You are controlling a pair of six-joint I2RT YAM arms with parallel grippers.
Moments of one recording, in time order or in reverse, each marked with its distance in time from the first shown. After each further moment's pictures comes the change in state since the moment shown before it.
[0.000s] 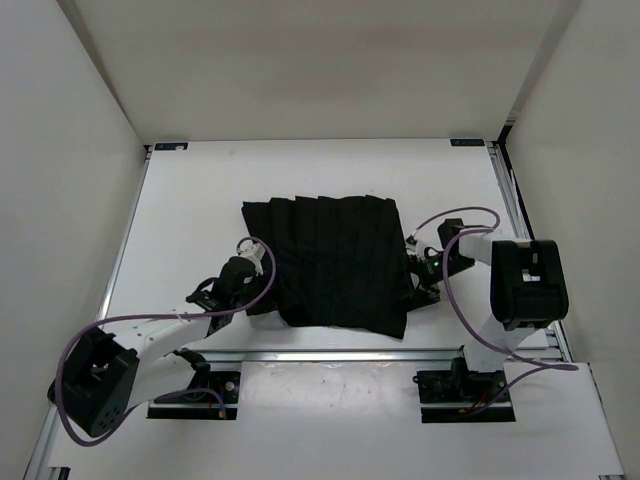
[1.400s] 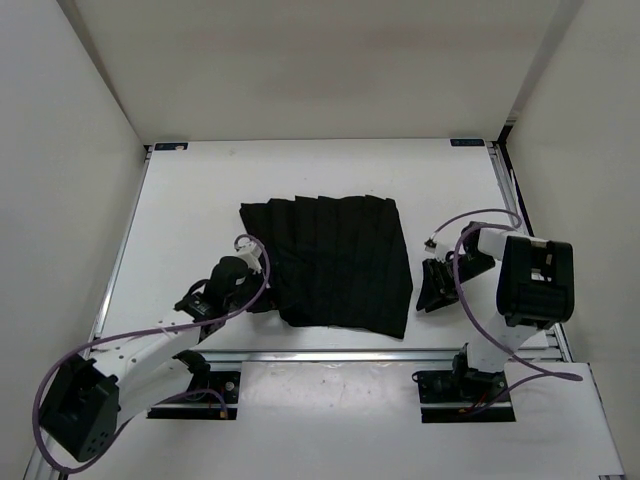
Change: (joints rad) left arm -0.006 -0.129 0.026 -0.056 0.052 0.041; right arm -0.161 -0.018 0.003 -0.116 0.141 -0.214
